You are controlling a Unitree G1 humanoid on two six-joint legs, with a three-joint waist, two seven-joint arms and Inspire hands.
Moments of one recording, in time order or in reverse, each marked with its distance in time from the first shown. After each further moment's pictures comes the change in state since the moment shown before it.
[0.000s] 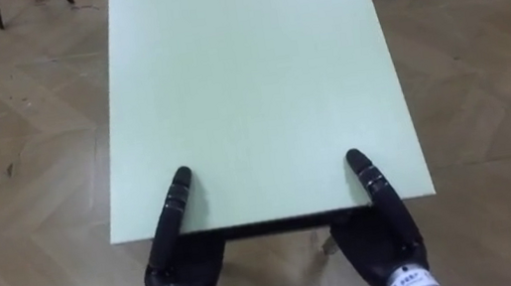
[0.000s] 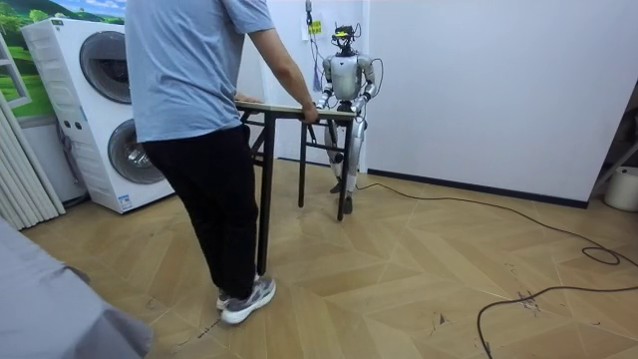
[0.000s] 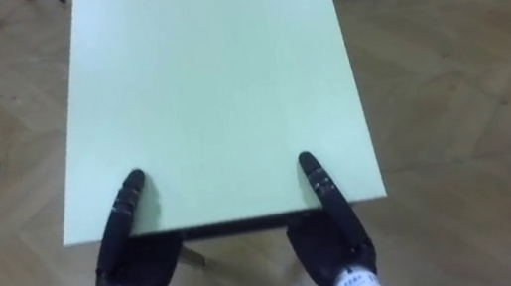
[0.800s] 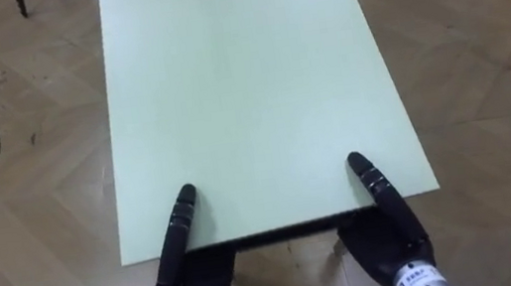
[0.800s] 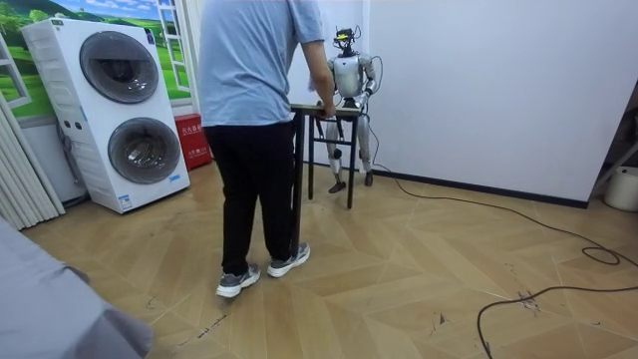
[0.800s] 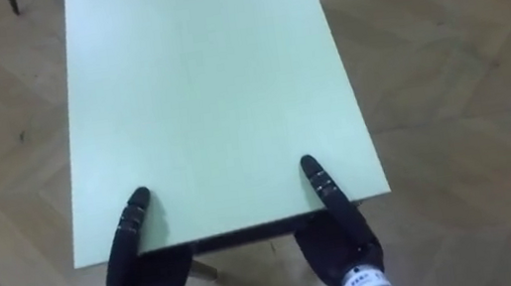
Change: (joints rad) left arm -0.011 -0.029 -0.025 0.018 -0.019 -0.006 -0.005; right arm -0.023 -0.037 -0.023 0.004 -0.002 -0.008 0.013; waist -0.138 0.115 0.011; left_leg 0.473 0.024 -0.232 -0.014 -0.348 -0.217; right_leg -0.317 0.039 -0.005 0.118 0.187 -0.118
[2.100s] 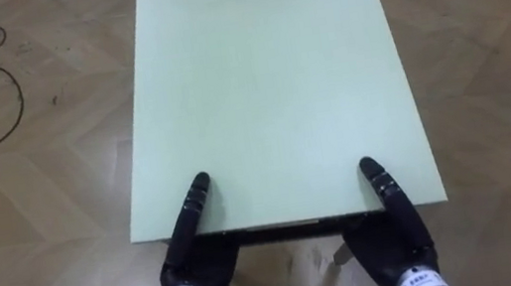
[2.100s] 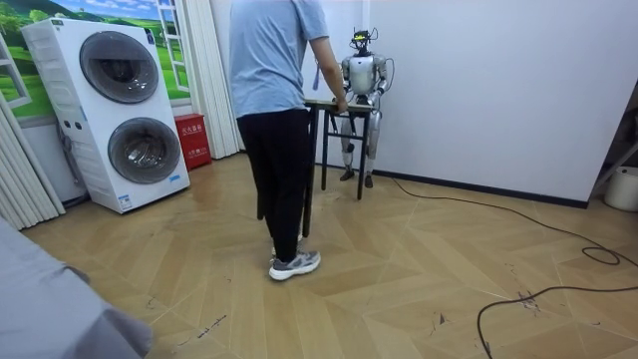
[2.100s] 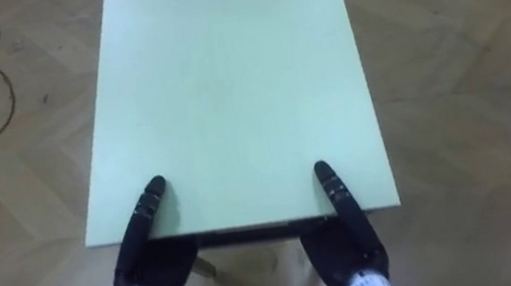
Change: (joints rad) left arm -0.030 0.003 0.025 0.034 0.039 0.032 0.034; right arm 0.011 0.017 0.003 0.031 0.009 -0.002 -0.010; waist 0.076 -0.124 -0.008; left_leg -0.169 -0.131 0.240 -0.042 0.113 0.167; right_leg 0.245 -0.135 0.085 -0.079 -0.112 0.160
